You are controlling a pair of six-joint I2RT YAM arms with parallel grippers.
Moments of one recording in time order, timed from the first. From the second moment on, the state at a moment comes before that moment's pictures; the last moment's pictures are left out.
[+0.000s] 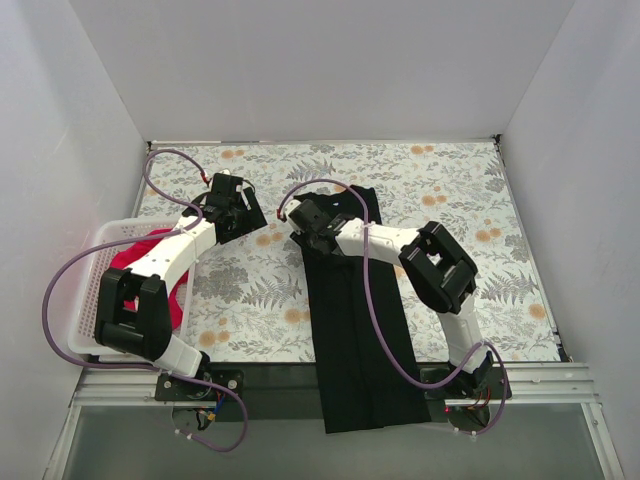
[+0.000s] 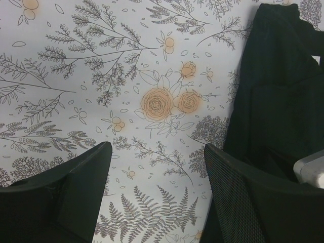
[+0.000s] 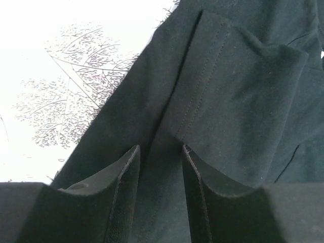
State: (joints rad) left arm -0.27 1.51 1.07 -0.45 -0.14 -0.61; right arm 0.89 2.07 1.47 -0.38 0.24 -0.11
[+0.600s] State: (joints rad) left arm -0.27 1.52 1.07 -0.45 -0.13 -0.61; right arm 0.92 2.08 1.47 -0.38 0.37 -0.15
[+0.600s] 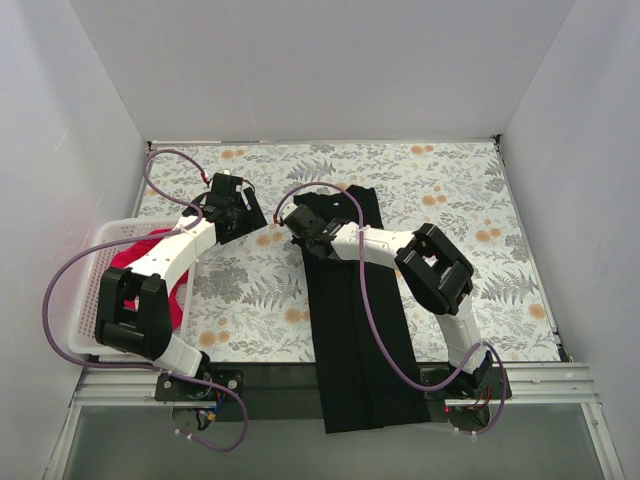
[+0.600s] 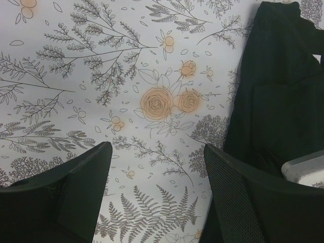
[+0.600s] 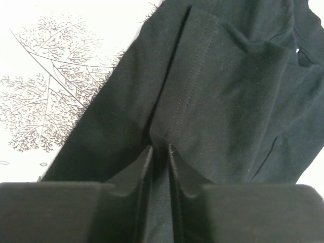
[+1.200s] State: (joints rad) left arm -0.27 1.52 1.07 -0.45 -0.12 -0.60; right arm 0.92 2.04 1.47 -0.38 0.31 -0.16
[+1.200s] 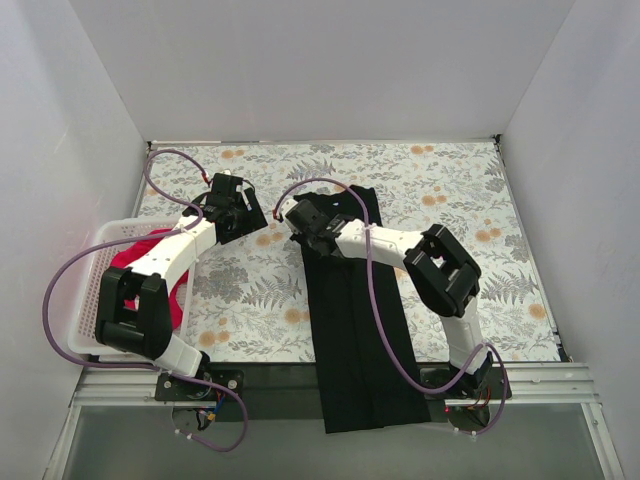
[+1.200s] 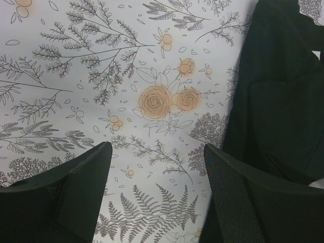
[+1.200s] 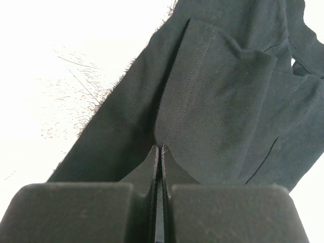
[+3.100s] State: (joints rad) left arm -0.42 2.05 1.44 -0.26 0.24 -0.12; right arm 0.64 1.24 0.83 -0.34 -0.01 0.09
